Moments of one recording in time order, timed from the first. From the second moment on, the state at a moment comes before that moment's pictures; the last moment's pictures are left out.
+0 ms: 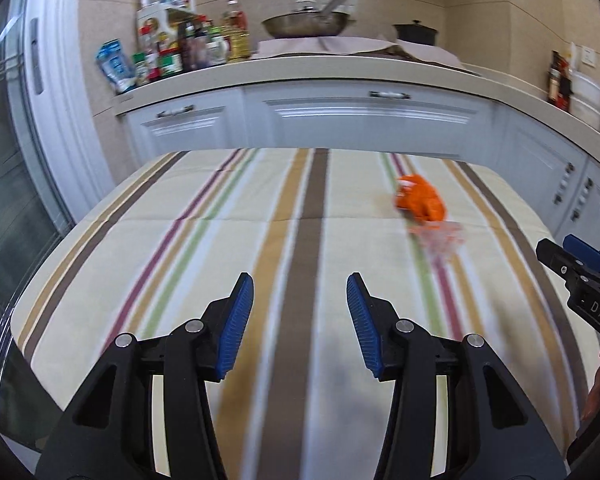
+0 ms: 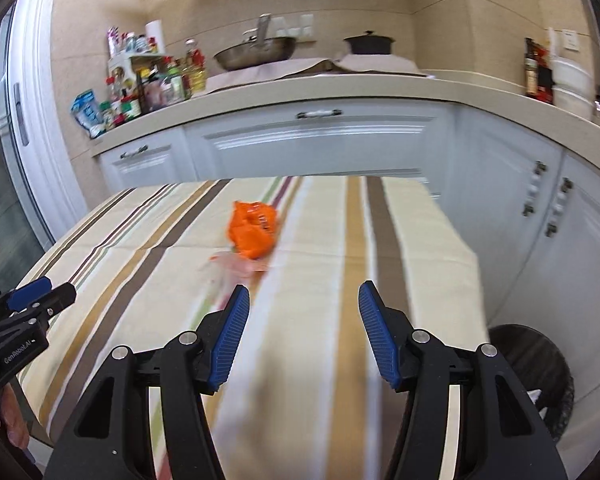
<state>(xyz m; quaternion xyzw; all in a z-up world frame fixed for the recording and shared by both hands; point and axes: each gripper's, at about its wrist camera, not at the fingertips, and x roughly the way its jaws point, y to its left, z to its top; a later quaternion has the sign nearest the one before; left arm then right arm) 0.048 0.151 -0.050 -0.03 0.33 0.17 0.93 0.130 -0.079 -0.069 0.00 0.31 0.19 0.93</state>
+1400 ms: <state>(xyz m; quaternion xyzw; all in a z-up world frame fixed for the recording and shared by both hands) 0.088 0.180 -0.068 -0.06 0.34 0.15 0.93 0.181 -0.042 -0.082 -0.02 0.36 0.19 0.91</state>
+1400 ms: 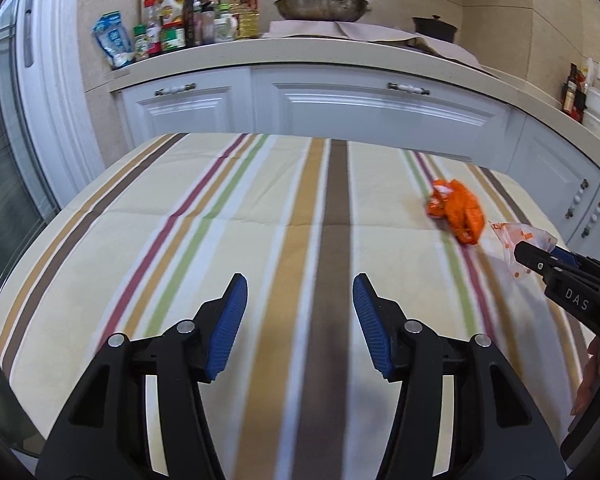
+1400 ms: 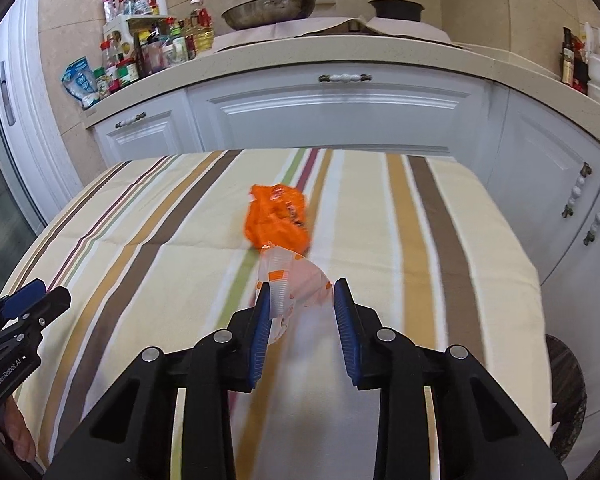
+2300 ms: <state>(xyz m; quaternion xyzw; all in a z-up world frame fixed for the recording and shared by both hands) 0.236 0.063 -0.085 -0.02 0.39 0.10 0.92 0.217 -0.216 -0.085 0.03 0.34 0.08 0.94</state>
